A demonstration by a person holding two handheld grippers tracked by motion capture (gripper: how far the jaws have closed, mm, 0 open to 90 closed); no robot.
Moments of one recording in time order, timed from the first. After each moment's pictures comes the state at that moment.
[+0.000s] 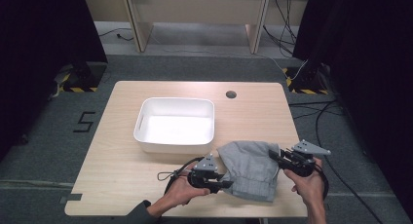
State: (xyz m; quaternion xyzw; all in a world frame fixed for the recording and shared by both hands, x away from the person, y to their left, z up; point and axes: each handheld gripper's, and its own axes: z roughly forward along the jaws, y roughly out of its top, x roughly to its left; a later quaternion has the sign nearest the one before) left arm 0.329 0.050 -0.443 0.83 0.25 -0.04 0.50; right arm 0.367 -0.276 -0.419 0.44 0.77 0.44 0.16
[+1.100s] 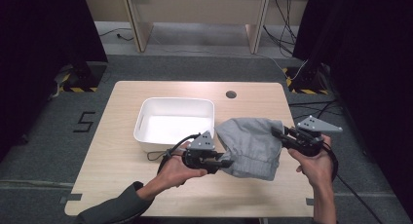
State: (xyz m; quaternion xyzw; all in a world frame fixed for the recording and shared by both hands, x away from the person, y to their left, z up) left arm 0.349 0.068 -0.352 0.83 0.22 0.01 0.52; right arm 0.390 -0.258 -0.332 0.39 0.77 0.46 0.20
